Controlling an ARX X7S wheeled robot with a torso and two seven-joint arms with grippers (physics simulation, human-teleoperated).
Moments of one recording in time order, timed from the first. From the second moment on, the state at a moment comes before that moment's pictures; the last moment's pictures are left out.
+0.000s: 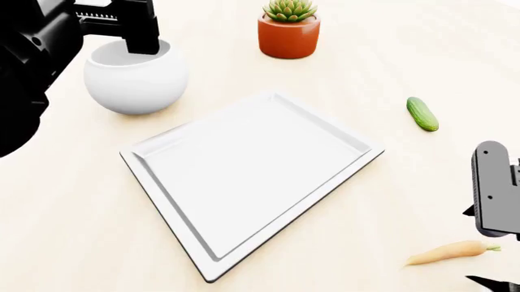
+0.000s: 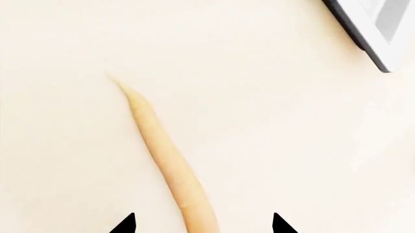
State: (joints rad) left arm -1.48 -0.66 0.42 0.28 -1.66 -1.14 -1.17; right arm 1.85 1.46 -1.60 -0.60 0.38 0.90 -1.09
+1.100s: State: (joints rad) left arm -1.49 -0.65 0.44 0.29 -1.67 -1.12 -1.17; right arm 1.84 1.47 -1.59 -0.61 0.60 0.93 -0.92
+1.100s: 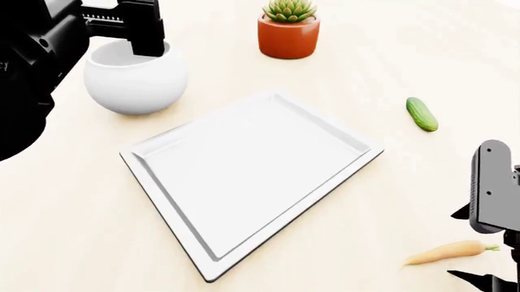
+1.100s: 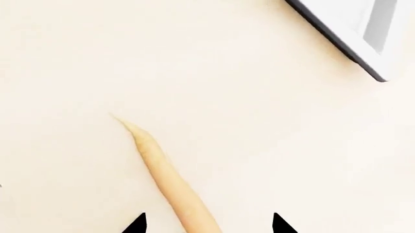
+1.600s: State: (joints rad) left arm -1.49 -0.66 0.45 0.29 -1.67 -1.12 -1.18; right arm 1.83 1.51 -1.58 -0.63 0.73 0.91 -0.84
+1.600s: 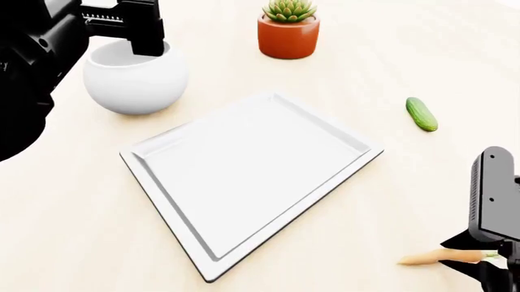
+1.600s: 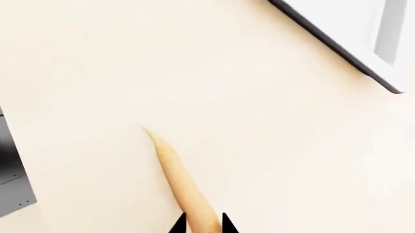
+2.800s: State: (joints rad) left arm -1.50 -0.67 0.46 0.29 -1.68 -1.09 -1.17; right arm 2.00 1.23 -1.38 -0.50 0.64 1.03 -1.12
